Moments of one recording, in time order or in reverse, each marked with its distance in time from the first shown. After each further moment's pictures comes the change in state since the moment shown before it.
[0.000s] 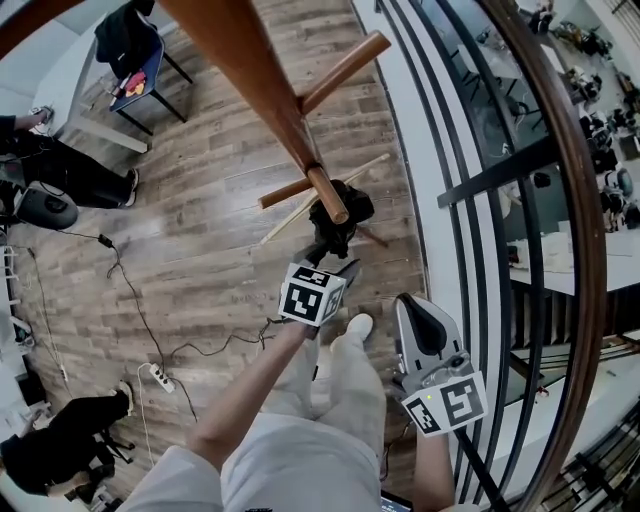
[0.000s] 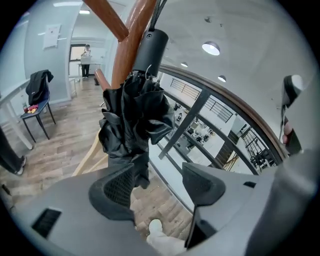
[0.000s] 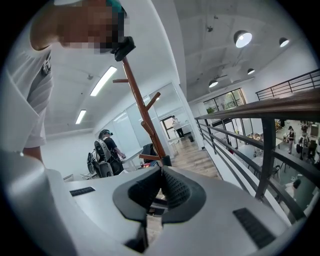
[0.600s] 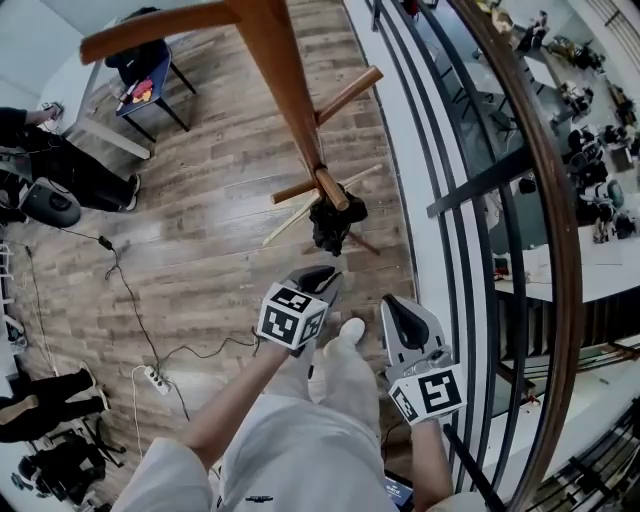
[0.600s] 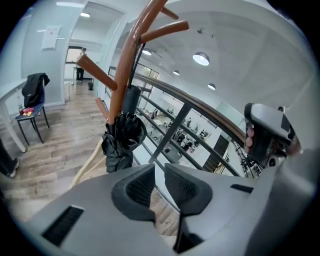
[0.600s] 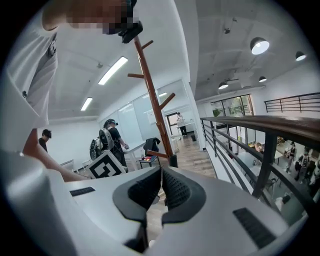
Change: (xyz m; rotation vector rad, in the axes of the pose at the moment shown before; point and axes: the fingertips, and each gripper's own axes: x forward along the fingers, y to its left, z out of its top) left arm -0.108 -0.066 -0.004 0.034 -0.066 -0.093; right arm -0.047 0.046 0.010 -0.136 0.061 0.010
